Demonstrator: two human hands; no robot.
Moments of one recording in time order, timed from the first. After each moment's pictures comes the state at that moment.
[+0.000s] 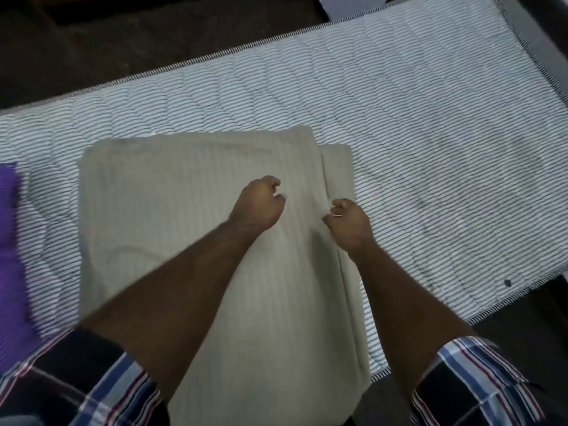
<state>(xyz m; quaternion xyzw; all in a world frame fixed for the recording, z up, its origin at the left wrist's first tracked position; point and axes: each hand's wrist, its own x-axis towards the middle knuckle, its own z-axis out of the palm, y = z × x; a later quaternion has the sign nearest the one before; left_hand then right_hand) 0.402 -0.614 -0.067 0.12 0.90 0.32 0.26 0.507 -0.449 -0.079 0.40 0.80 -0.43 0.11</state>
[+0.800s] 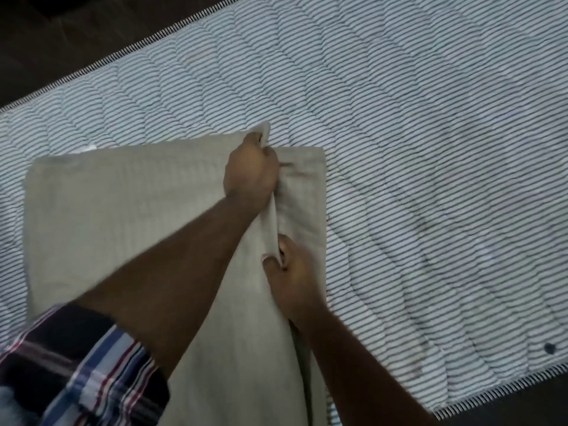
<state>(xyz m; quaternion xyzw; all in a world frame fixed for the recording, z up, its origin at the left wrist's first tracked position) 0.333 -0.443 -0.118 -0.02 0.95 0.28 0.14 0.514 -0.421 -0.126 0.29 0.72 -0.61 0.17</state>
